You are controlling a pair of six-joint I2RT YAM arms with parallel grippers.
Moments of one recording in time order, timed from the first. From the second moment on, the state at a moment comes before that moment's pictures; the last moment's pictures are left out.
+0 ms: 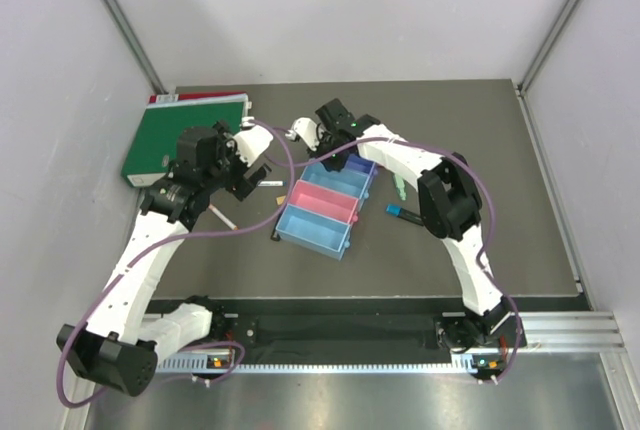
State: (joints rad) left arm -0.29 1.04 1.11 -0.62 0.05 0.61; right arm 0.67 2.24 1.93 -0.68 -0.15 -0.53
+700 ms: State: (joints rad) left arm -0.29 1.07 1.11 -0.58 0.05 0.61; right arm 0.67 2.34 2.06 -0.63 -0.10 -0.58
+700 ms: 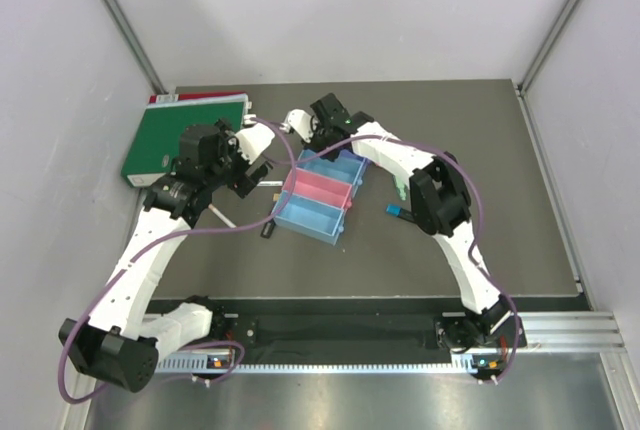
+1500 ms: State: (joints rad) left arm -0.29 1.15 1.14 -0.58 0.05 0.62; right arm 0.52 2.40 2.13 -0.50 0.02 -0.41
